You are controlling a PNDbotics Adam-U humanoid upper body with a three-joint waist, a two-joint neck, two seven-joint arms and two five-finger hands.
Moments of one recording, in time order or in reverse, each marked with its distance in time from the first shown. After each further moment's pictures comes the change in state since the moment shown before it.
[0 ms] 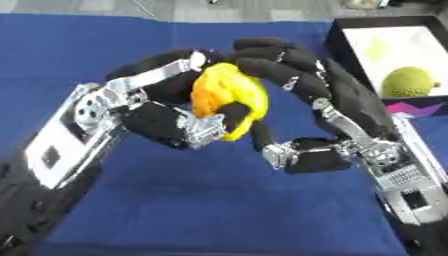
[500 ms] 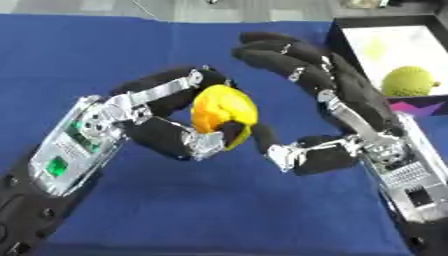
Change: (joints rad) left arm 0.024 0.001 -0.016 0.028 -0.160 -0.047 -0.031; right arm -0.006 0.000 -0.010 0.002 -0.042 0.027 0.024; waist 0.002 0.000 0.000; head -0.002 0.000
